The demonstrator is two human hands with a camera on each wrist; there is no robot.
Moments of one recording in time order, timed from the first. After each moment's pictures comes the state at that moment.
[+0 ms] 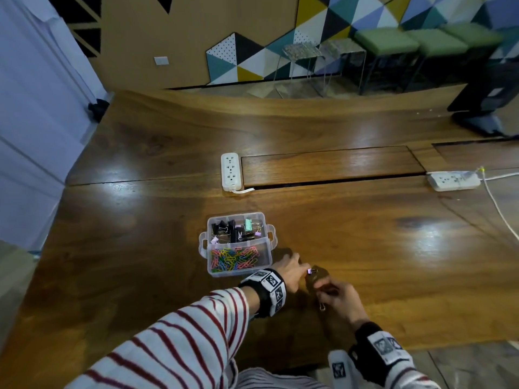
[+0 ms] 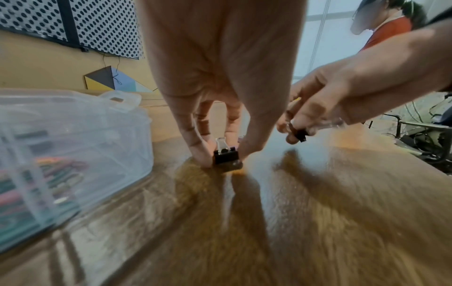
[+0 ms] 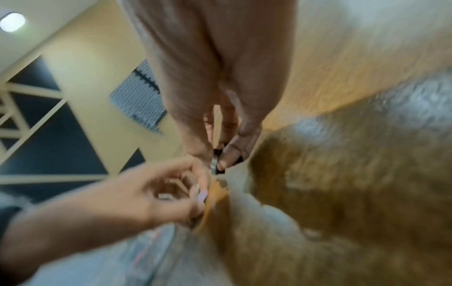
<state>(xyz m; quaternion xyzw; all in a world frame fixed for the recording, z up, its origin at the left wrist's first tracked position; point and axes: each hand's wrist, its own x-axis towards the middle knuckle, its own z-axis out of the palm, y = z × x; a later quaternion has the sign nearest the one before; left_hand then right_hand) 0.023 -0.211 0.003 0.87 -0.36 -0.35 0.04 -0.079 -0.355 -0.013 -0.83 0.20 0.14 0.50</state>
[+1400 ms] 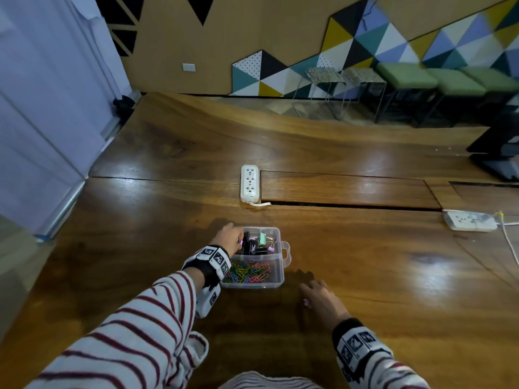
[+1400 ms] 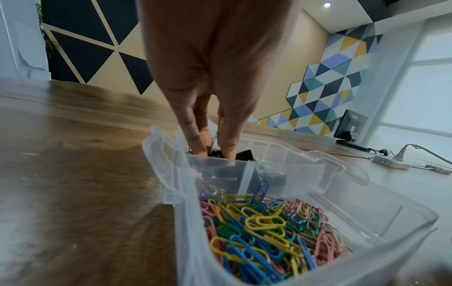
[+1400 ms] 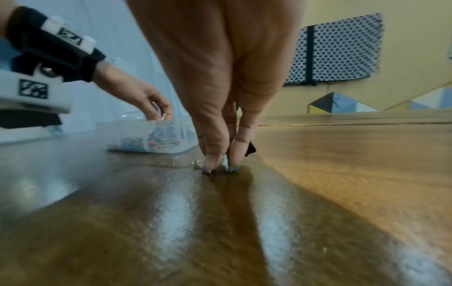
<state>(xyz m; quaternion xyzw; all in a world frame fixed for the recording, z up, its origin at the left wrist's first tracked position) 0.117 -0.068 0.012 0.96 -0.10 -0.18 0.18 -0.022 -0.310 -0.004 -0.96 -0.08 0.25 0.08</state>
